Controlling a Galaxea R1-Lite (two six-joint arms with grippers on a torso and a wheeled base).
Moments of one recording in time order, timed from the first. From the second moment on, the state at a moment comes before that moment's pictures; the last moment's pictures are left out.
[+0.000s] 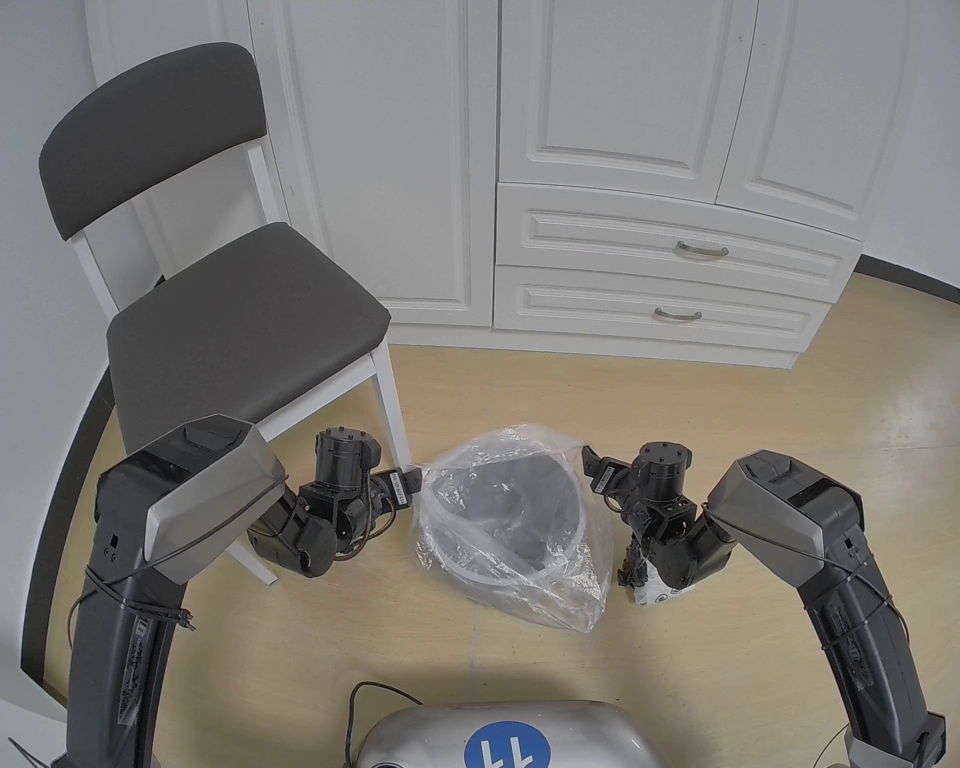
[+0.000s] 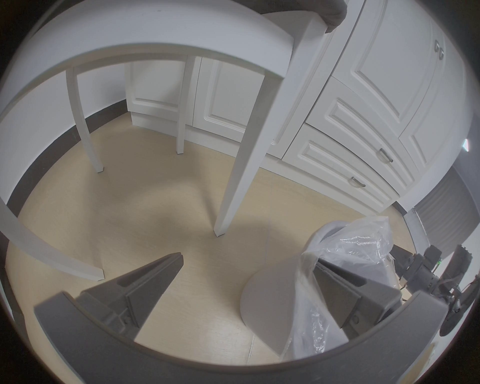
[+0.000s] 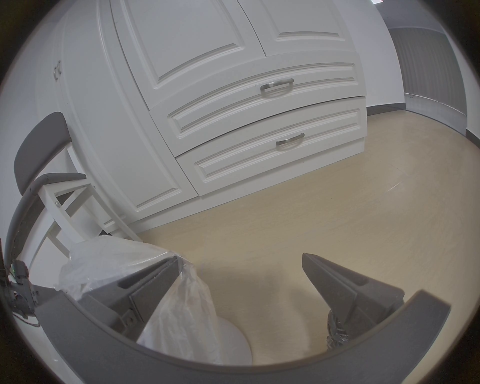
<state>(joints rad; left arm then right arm) -0.35 2.57 -1.32 -0.79 0.15 -0.45 0.33 2.78 -1.50 -1.13 -0.28 0.44</state>
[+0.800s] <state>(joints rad) -0.35 2.65 -1.50 -0.79 0.25 -0.53 0.33 2.83 -1.66 -1.01 -0.28 0.51</state>
